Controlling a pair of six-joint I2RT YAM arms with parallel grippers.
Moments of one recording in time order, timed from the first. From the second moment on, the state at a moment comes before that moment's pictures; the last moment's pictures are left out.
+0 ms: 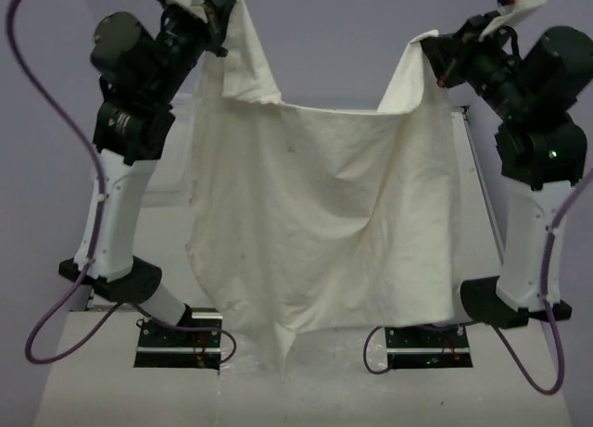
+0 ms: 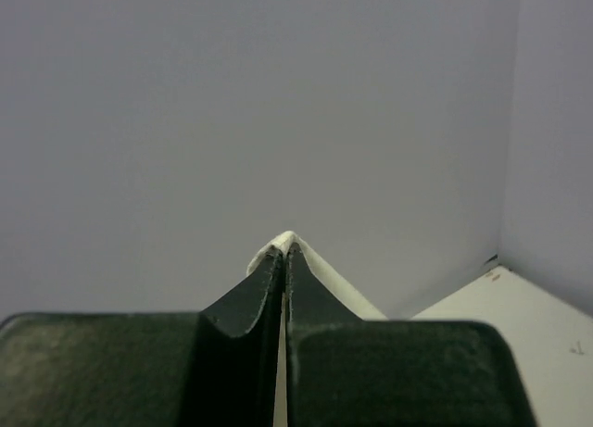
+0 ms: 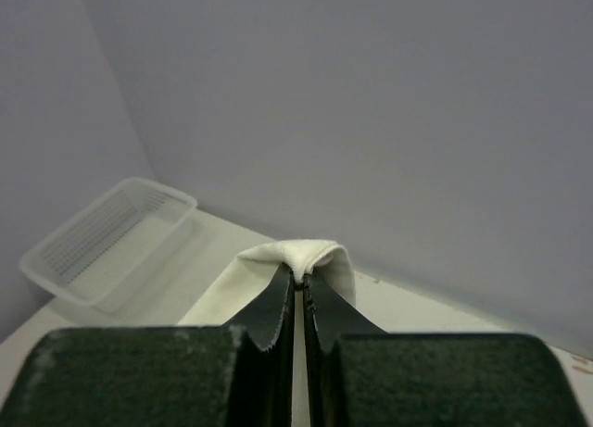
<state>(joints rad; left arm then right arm) -0.47 1.48 2.29 -0.38 0.07 0.15 0.15 1.34 2.26 -0.74 -0.34 0.11</state>
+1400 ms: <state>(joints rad) -0.09 1.20 2.31 -0.32 0.38 -0.09 0.08 1.07 2.37 -0.86 -0.44 0.15</state>
